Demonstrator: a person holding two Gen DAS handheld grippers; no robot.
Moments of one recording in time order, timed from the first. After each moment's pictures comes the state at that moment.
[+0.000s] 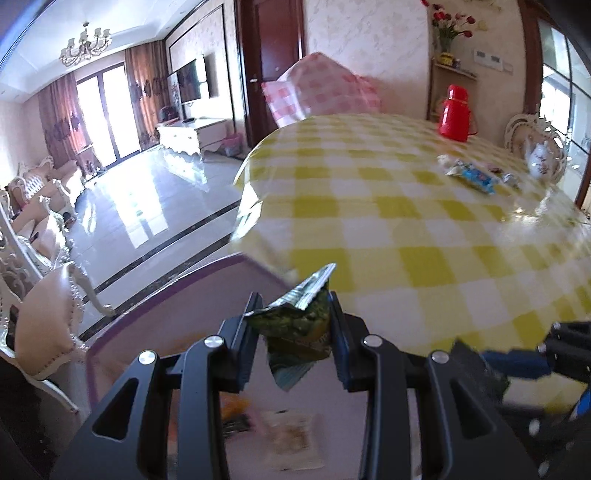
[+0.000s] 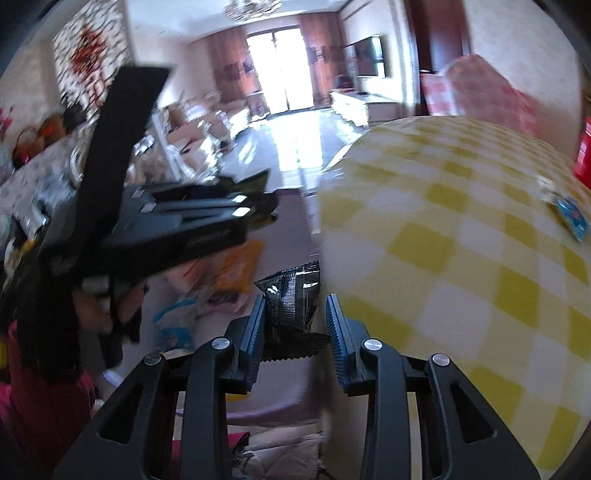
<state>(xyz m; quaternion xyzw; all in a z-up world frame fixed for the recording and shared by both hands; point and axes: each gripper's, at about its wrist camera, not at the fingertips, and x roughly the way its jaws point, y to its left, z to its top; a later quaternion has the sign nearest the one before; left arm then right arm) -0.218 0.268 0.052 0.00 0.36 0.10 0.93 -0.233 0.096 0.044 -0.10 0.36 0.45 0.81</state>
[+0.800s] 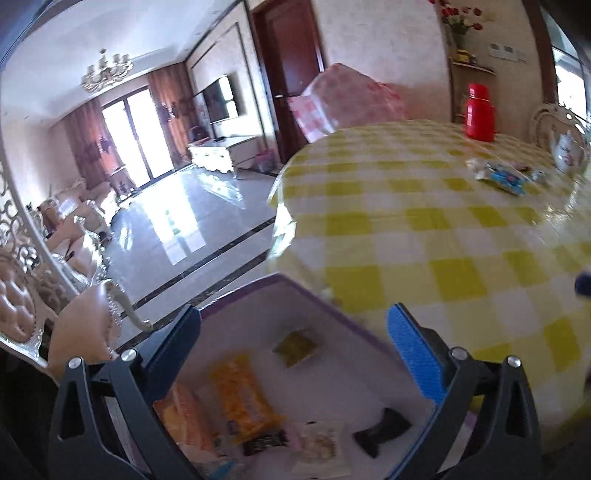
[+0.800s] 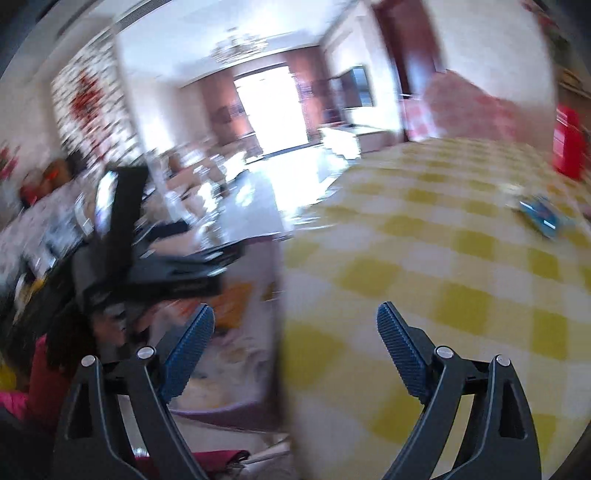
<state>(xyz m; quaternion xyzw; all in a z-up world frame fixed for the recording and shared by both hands) -0.213 0.243 0.066 0.05 0.33 0.16 0.93 -0.199 0.011 0.073 0.00 0.32 0.43 0.85</state>
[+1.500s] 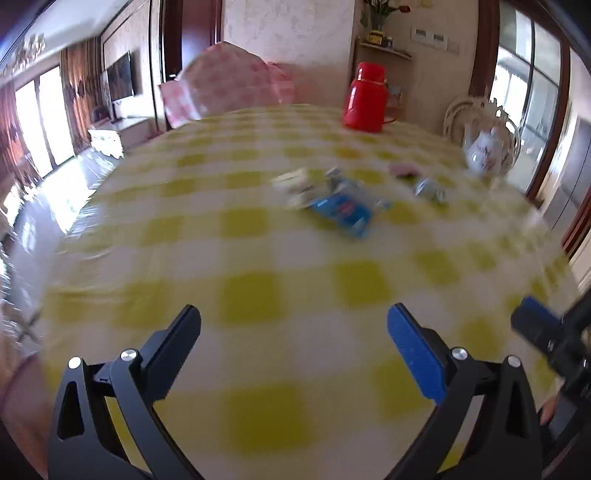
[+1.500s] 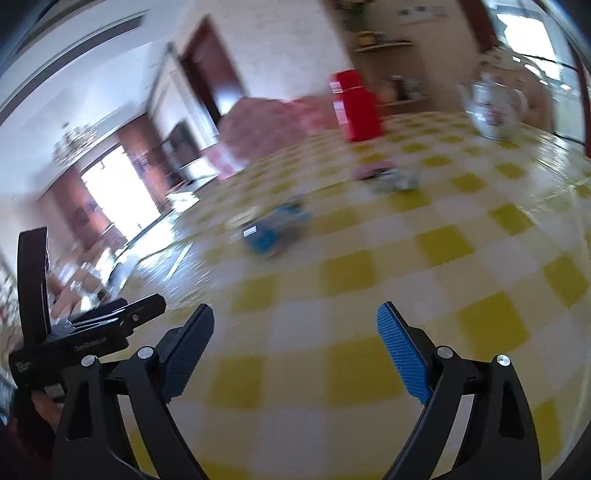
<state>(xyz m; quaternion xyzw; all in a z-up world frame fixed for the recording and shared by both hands) -0.017 0.021 0.064 -0.02 0.38 -0.03 0.92 -0.048 -0.233 0.044 0.16 0.32 0.13 0.93</state>
